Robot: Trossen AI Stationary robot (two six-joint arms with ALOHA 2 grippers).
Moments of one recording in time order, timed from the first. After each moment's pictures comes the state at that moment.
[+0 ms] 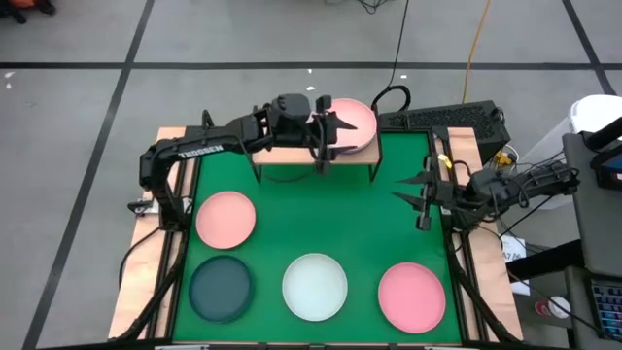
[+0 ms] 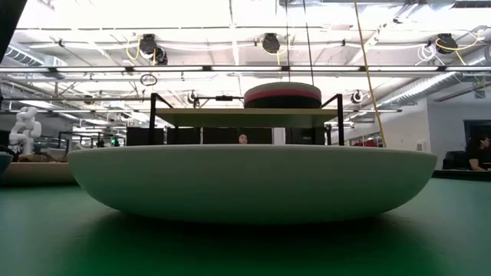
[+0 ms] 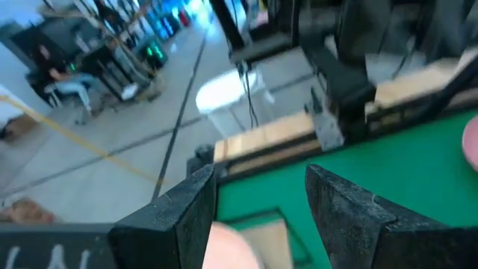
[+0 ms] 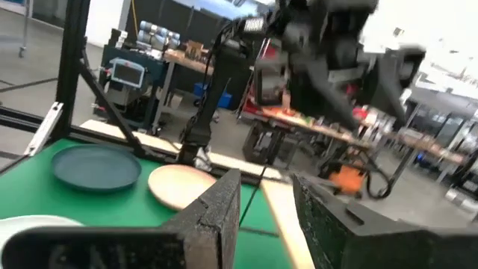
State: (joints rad) left arm 0.22 1.79 1.87 -0.35 0.09 0.50; right arm 0.28 0.54 0.58 0.00 0.40 -0.34
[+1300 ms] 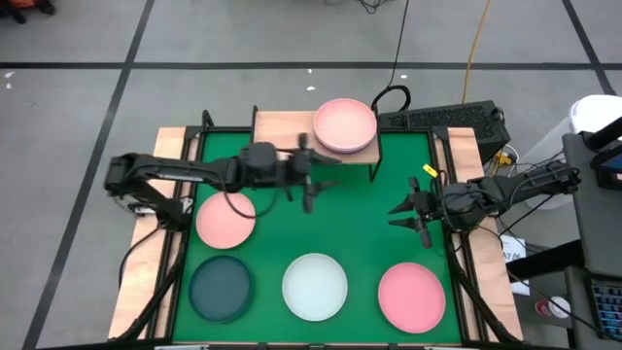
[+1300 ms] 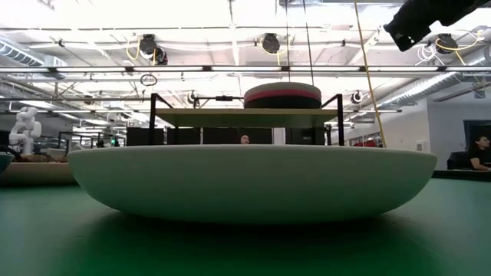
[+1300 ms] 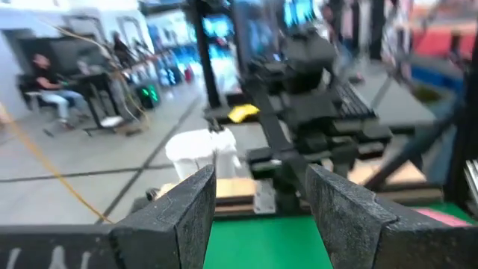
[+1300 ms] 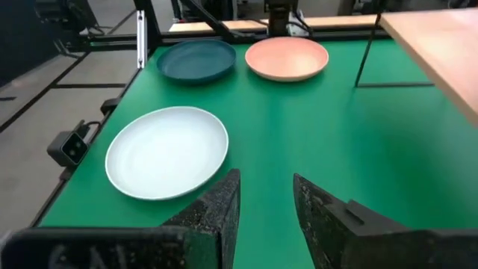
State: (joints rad) left arm 0.03 1.54 1.30 0.23 -0.04 0.17; right arm 0.28 0.59 0.58 -0.43 0.15 0.17
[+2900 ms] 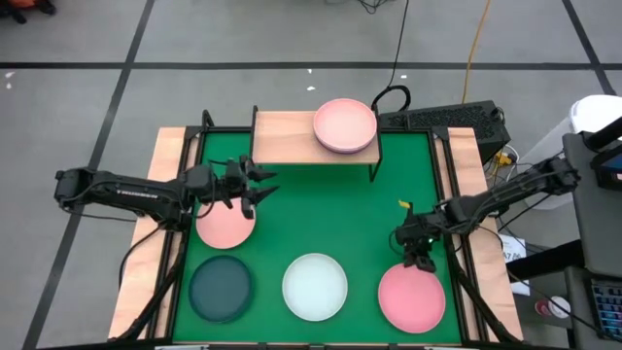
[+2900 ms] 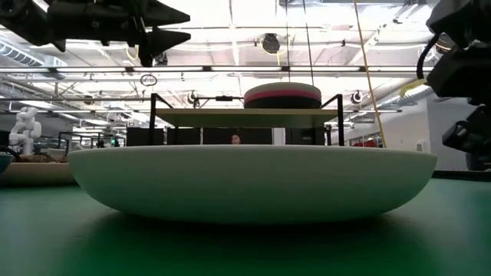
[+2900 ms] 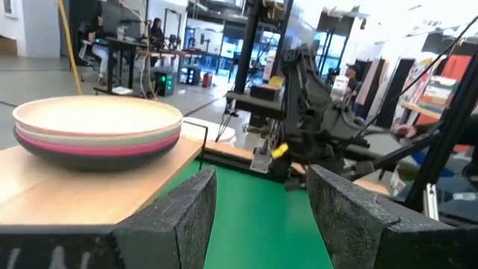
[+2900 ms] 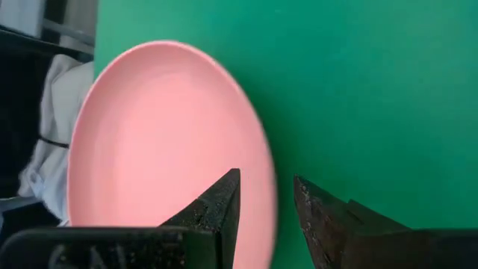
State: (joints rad) left arm 0.08 0.97 0.39 0.66 -0.07 -0.19; right arm 0.30 0.88 0.28 -0.36 -0.43 0.54
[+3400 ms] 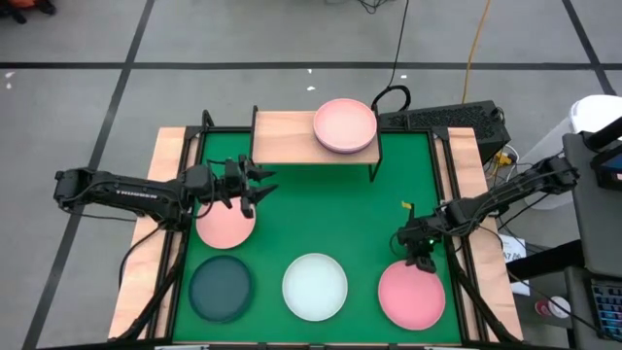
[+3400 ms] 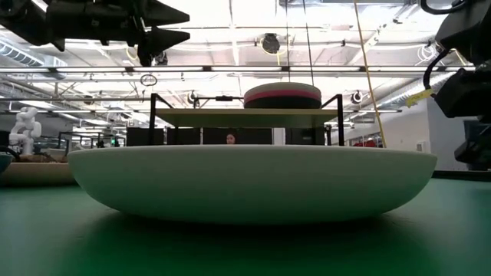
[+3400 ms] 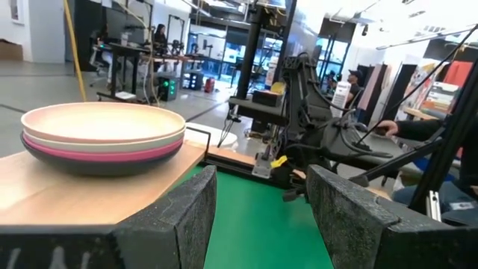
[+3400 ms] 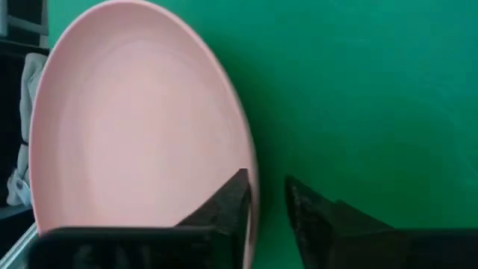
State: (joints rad) left arm 0.08 0.95 0.39 0.66 -0.08 -0.18; right arm 0.32 0.88 0.21 -0.34 -0.39 0.61
